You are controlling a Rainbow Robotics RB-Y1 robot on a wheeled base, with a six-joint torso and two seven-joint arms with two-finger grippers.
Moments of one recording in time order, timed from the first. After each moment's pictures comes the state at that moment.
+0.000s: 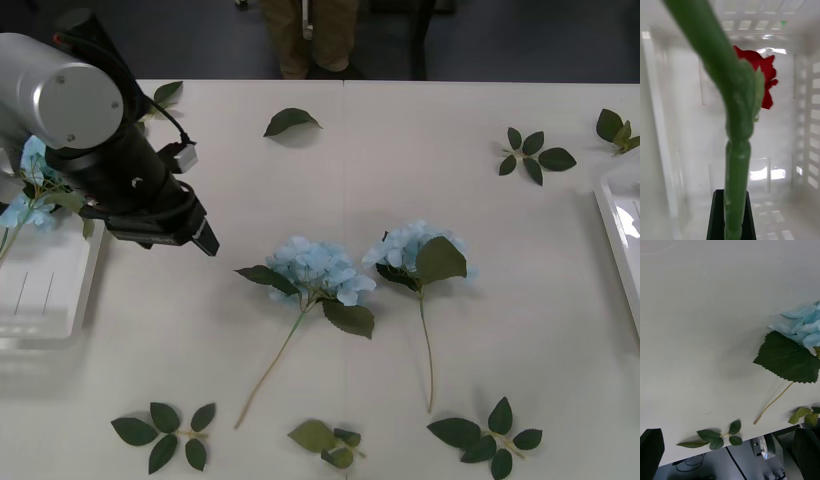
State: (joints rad) right arm -0.20 -0.99 -0.37 -1.39 -0.86 1.39 1.86; left arm -0.73 0.69 -0.37 -1.67 1.04 1.83 -1.11
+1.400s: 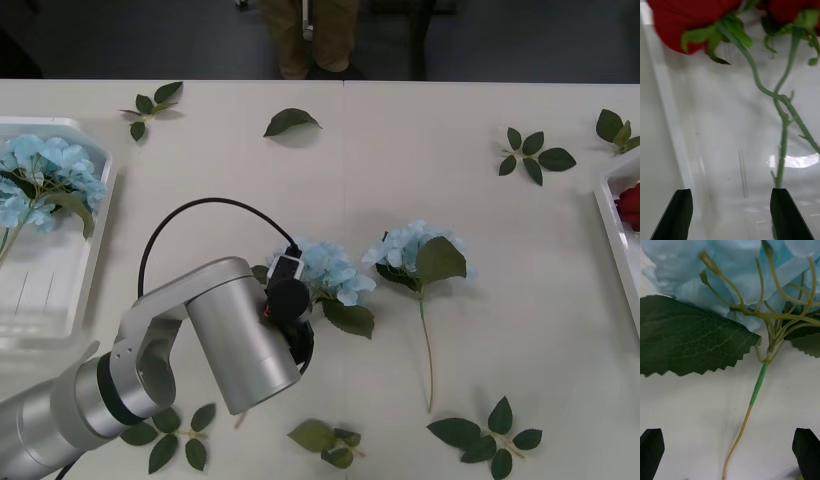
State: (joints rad) right arm -0.18 -0.85 -0.38 -1.34 -0.86 1.40 1.86; left arm -0.45 0.45 -0.90 -1.96 0.24 1.60 -0.78
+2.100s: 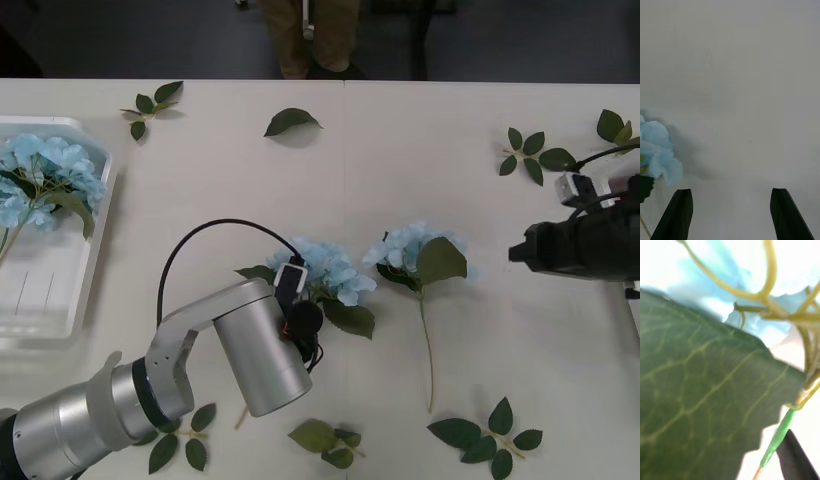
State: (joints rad) right arm -0.20 -0.85 0.13 -1.84 -0.90 1.25 1.14; left arm -0.46 0.40 -0.96 -1.74 0.14 1.42 -0.72
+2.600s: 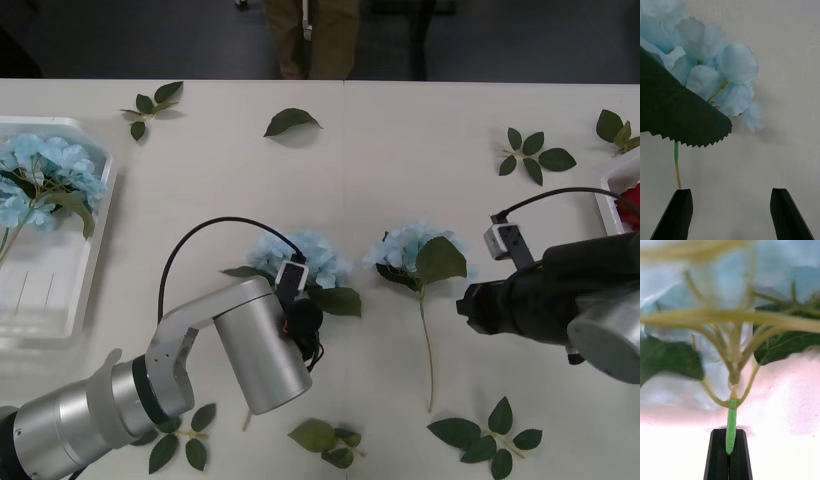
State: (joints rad) right arm -0.09 -0.83 0.38 -2.12 -0.61 1.22 1.05; left arm -0.47 0.41 -0.96 -1.74 0.15 1.41 -0.72
